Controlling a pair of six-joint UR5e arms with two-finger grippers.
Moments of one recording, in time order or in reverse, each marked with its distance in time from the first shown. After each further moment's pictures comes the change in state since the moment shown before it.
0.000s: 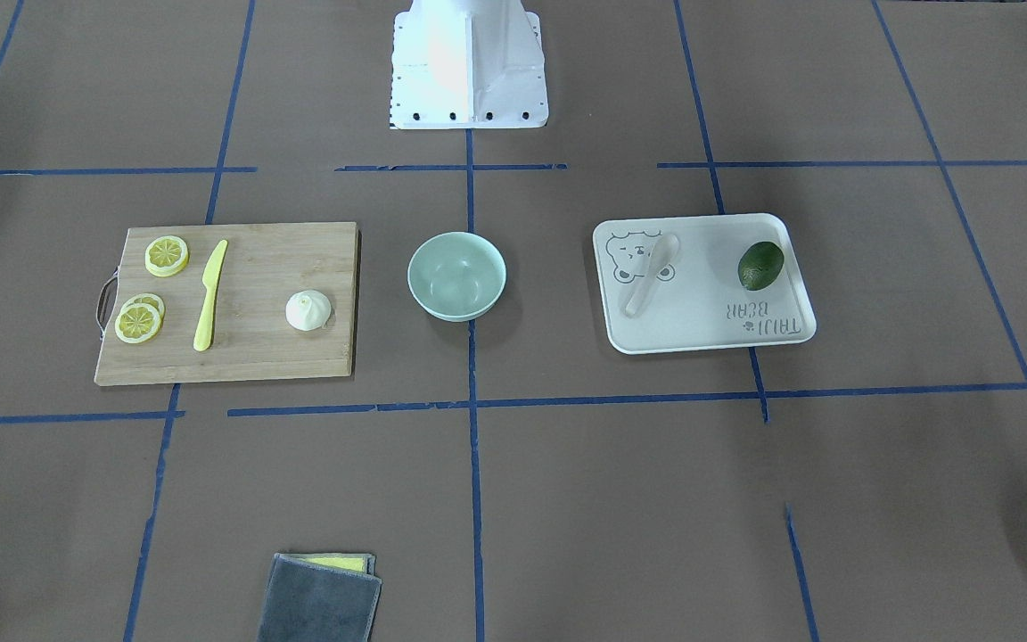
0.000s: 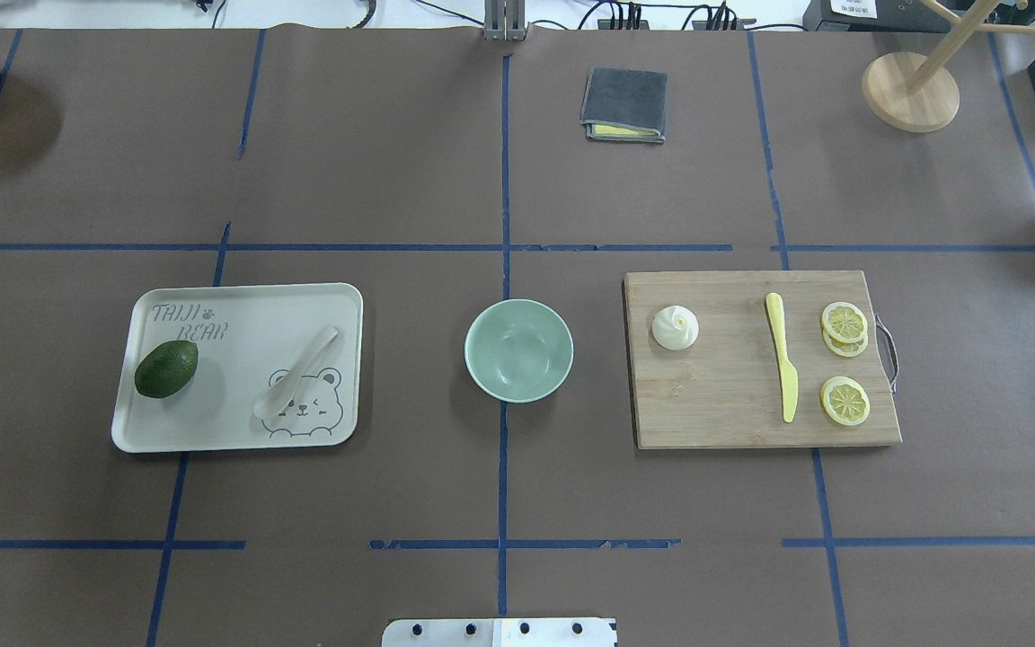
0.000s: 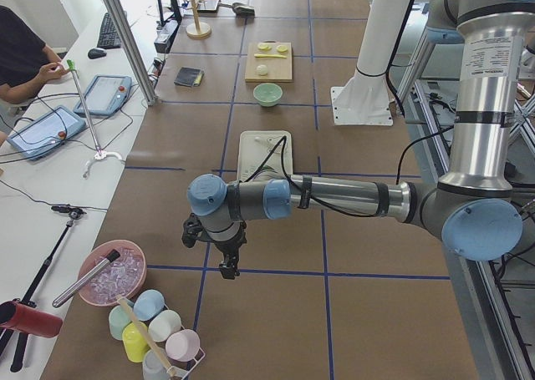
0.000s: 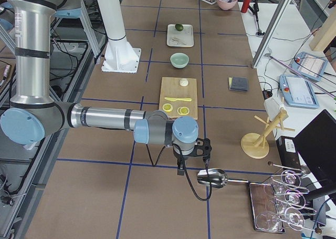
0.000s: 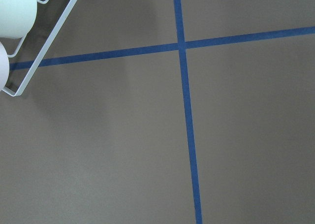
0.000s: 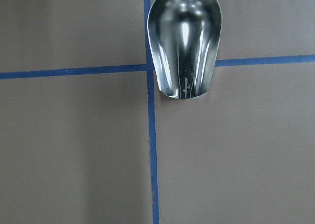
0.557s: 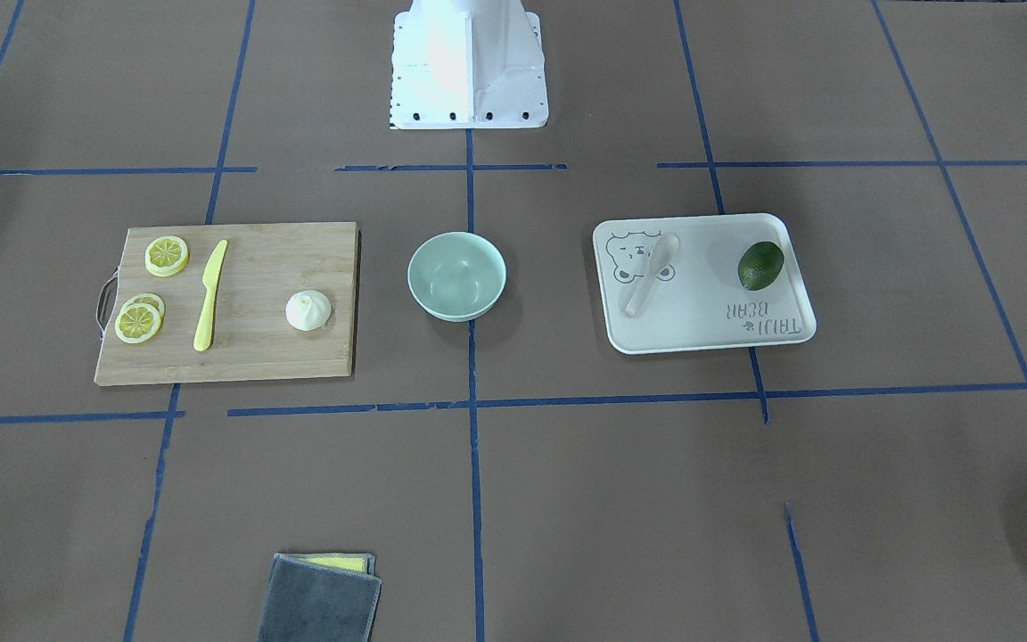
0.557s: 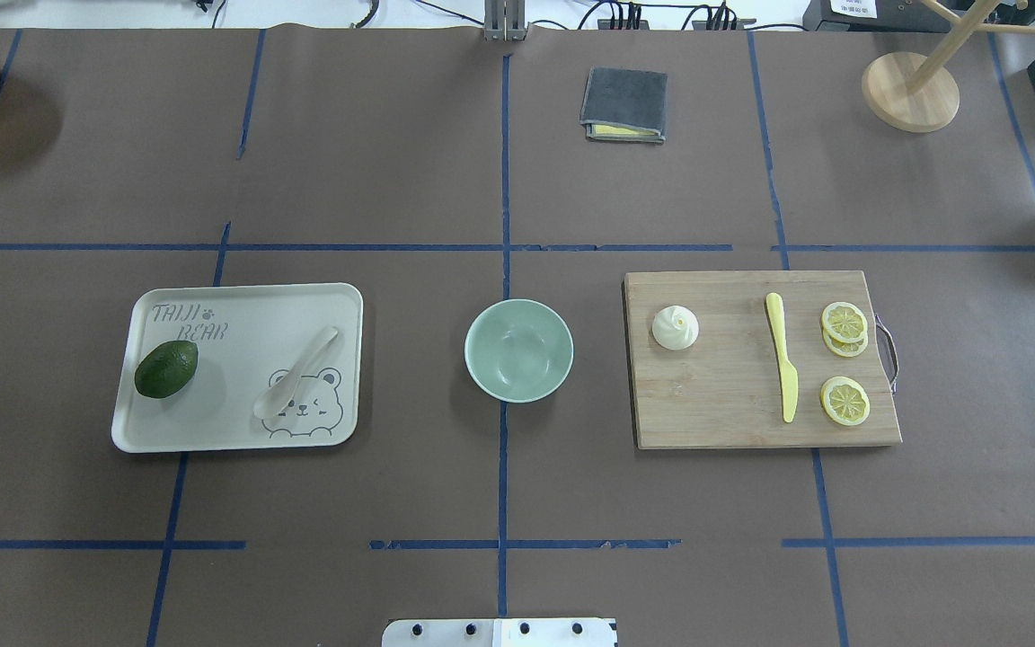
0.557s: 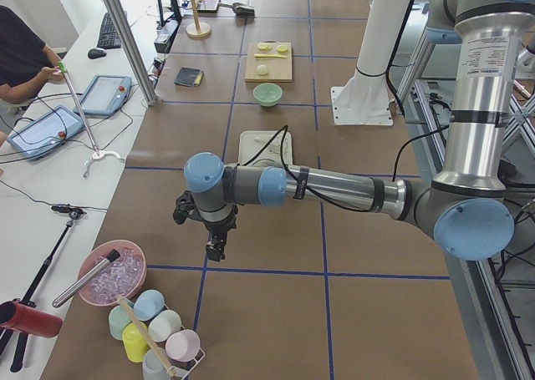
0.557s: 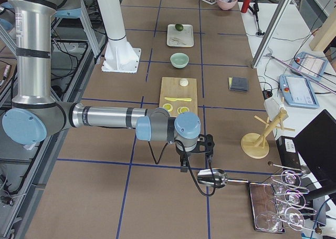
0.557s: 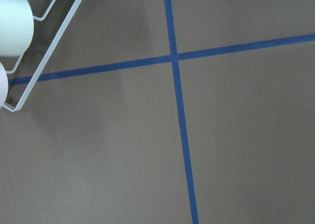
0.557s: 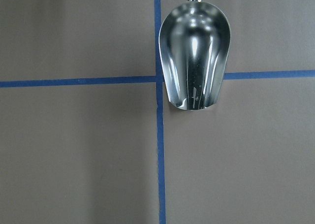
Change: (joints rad) left arm 0.038 -0.042 -0.075 -0.089 0.004 -0.040; right arm 0.000 0.020 0.018 0.000 0.002 0.003
